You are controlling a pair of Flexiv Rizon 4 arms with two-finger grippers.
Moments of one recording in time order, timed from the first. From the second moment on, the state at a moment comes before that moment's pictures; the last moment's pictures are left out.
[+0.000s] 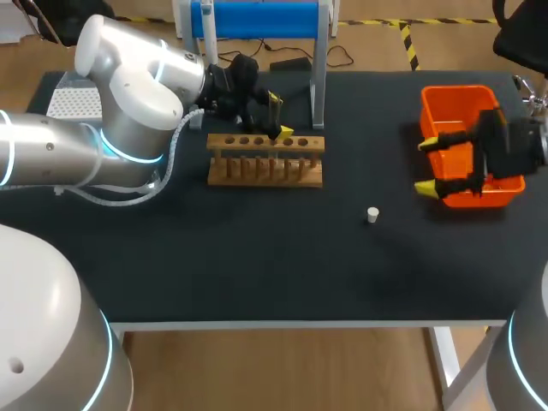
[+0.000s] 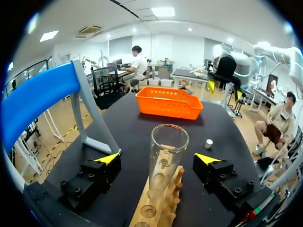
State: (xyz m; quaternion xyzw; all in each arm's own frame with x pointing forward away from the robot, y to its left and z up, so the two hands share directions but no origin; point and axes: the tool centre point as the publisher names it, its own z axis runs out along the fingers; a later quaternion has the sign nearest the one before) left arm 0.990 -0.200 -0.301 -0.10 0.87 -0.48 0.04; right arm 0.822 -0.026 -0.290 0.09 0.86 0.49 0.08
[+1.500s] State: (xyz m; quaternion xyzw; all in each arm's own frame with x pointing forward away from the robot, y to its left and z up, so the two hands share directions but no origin) left arm 0.990 -0.200 -0.301 -0.10 0.87 -0.48 0.04; right arm 0.821 -0.004 -0.361 0.08 0.89 0.44 0.04
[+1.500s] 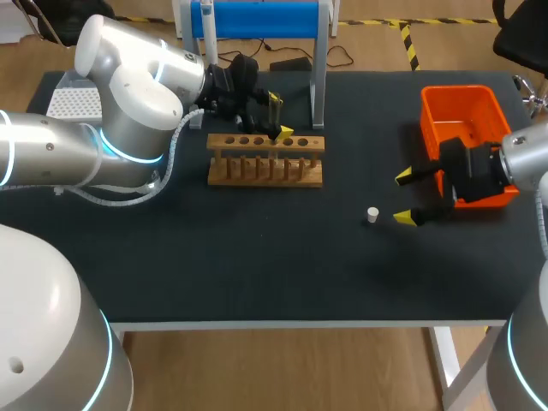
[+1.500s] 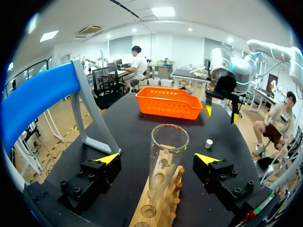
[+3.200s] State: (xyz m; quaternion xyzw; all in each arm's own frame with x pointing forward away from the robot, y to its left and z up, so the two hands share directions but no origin) left arm 0.990 -0.200 -0.301 -0.10 0.87 -0.48 0.04; right arm 0.829 0.023 -0.416 0.16 0.90 0.41 0.06
